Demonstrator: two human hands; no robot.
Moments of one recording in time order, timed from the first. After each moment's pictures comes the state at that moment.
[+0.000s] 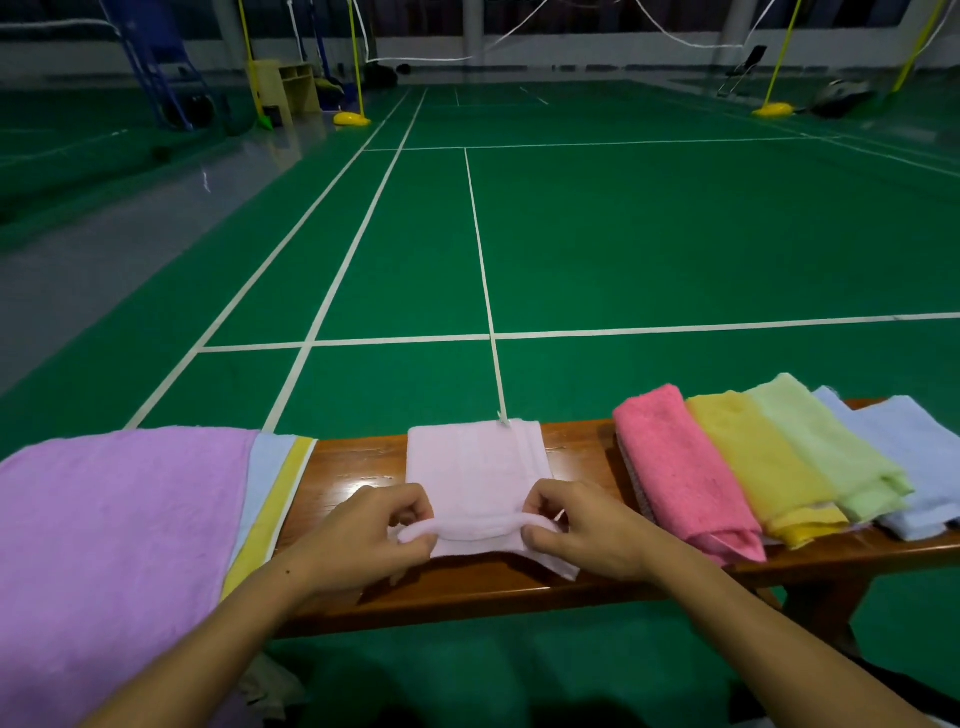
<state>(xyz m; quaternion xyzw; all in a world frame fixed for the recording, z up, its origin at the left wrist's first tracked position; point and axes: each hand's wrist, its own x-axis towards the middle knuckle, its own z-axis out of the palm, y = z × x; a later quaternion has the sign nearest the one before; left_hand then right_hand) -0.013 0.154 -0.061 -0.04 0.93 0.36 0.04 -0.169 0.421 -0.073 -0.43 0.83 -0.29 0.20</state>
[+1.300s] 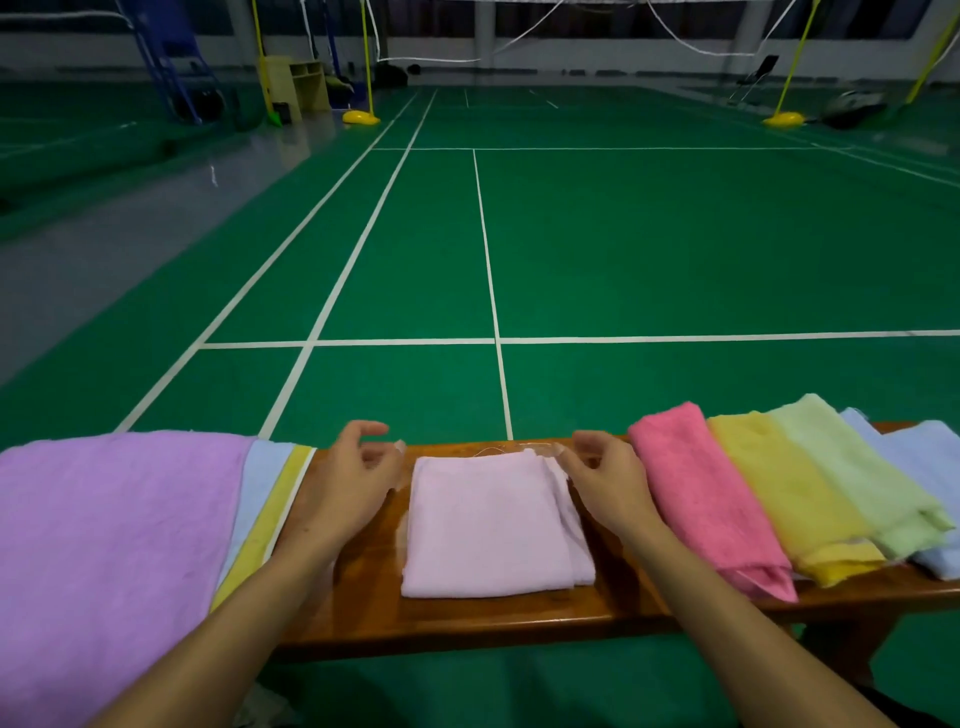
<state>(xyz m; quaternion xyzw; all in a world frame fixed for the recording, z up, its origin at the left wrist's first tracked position) -0.071 0.125 -0.077 -0.31 0.81 0.46 -0.17 -0.225 0.382 -0.097 -0.12 0.87 -0.48 0.05</state>
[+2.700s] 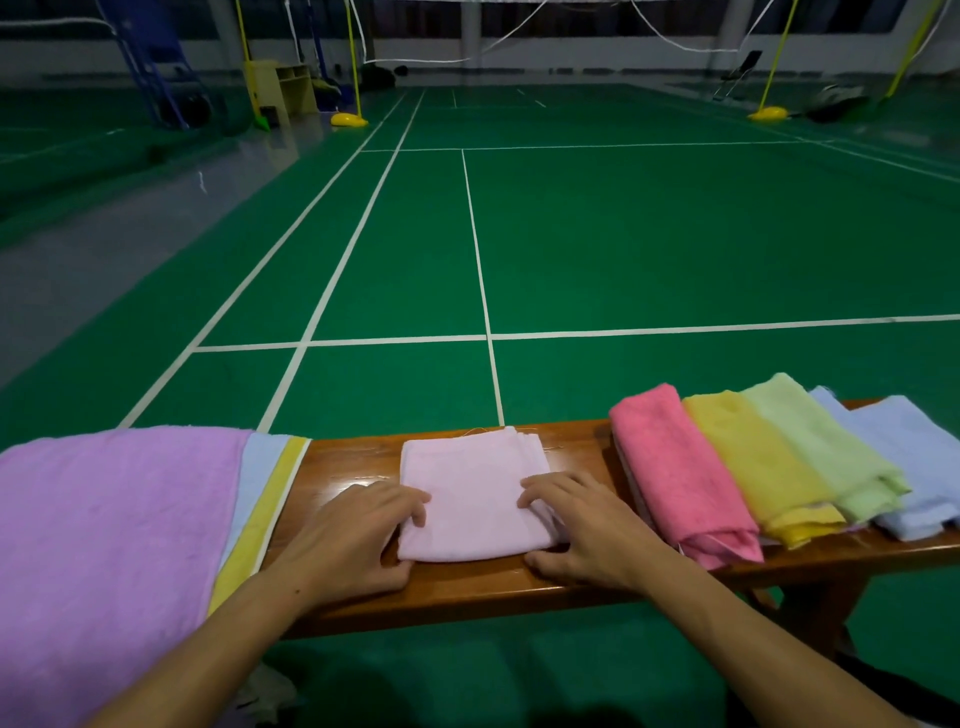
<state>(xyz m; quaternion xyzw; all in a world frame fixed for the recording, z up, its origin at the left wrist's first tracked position) -0.018 0.133 -0.099 0.05 0.99 0.11 -0.03 -0.181 0.431 -0.104 -0.48 0.87 -0.13 0.08</state>
